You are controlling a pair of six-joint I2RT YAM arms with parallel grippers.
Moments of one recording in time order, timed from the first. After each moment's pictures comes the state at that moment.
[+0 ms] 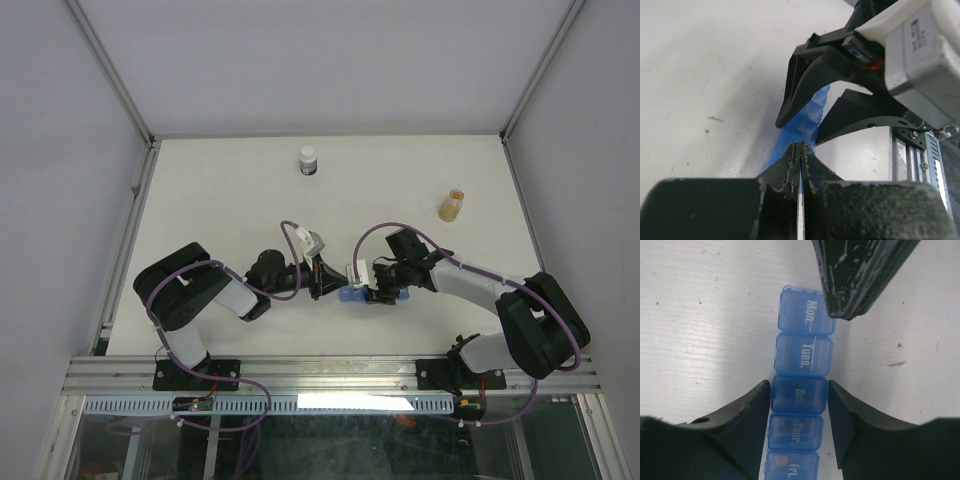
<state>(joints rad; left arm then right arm) -0.80 1.76 0.41 1.29 0.51 -0.39 0.58 1.37 0.61 -0.34 -0.63 -1.07</state>
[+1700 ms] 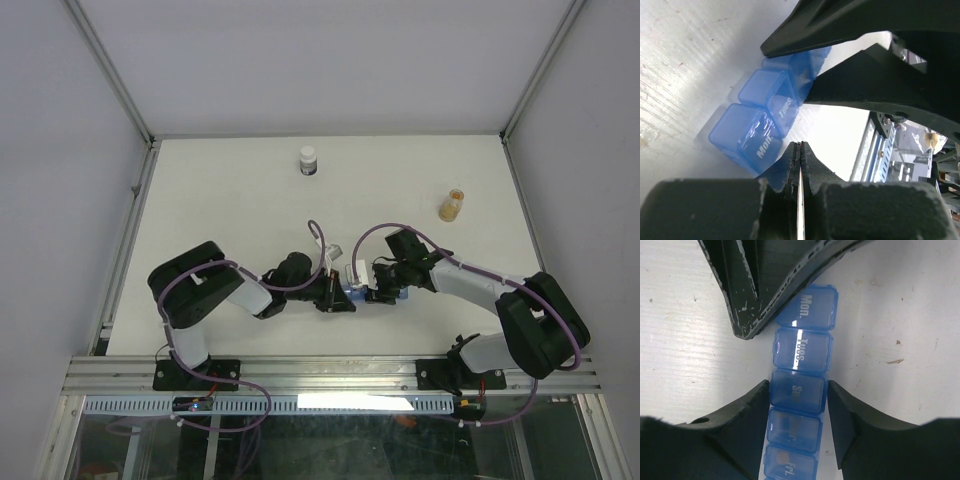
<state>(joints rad) -0.89 1.85 0.53 0.88 0.50 -0.73 0.58 1.37 0.61 -0.34 -0.61 -1.07</state>
